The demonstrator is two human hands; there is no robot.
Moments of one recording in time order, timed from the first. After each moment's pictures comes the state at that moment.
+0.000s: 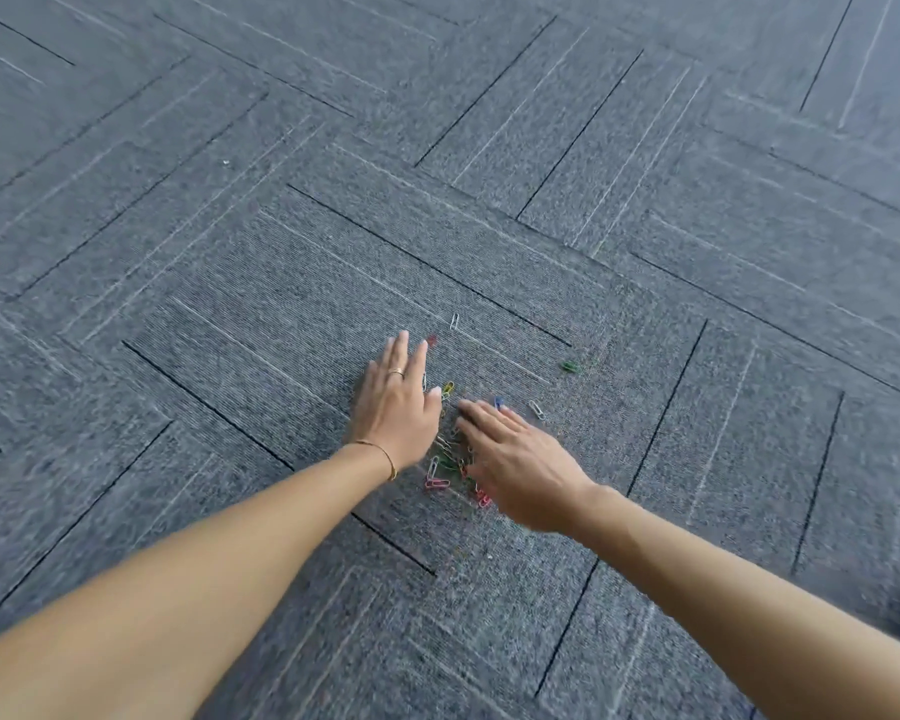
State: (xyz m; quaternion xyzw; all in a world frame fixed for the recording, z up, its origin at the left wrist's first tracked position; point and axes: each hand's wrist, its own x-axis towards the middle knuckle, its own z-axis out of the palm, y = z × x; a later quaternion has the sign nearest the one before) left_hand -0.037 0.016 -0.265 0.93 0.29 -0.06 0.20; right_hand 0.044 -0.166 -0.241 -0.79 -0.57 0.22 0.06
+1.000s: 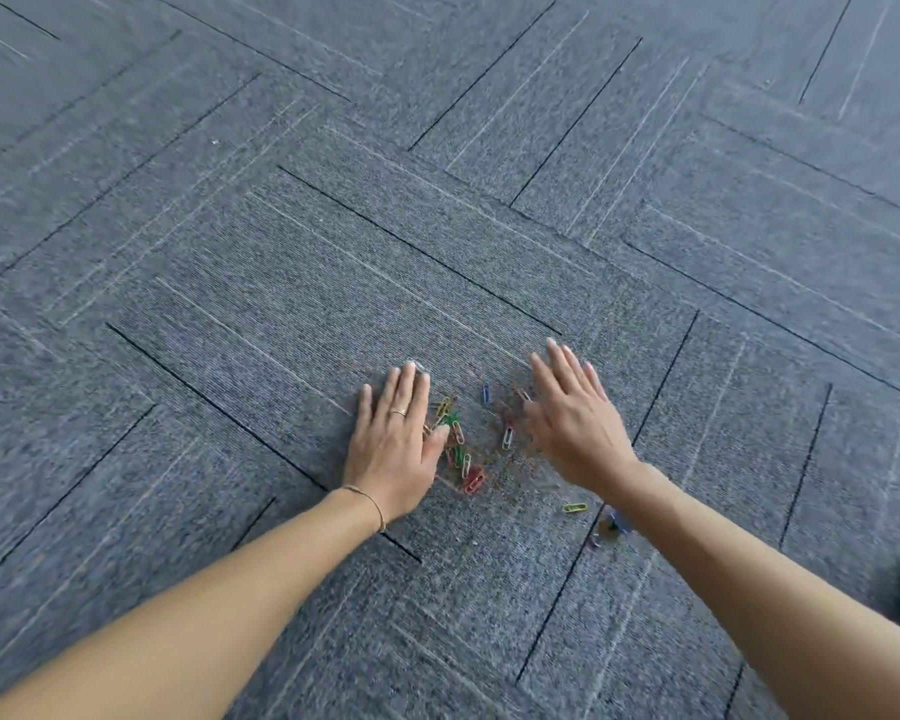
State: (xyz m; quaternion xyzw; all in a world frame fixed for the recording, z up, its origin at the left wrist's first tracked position) left_hand -0.079 -0.026 -0.282 0.96 0.24 -0.08 0.13; right_hand 0.097 -0.199 -0.256 -0.89 -0.42 0.16 0.07
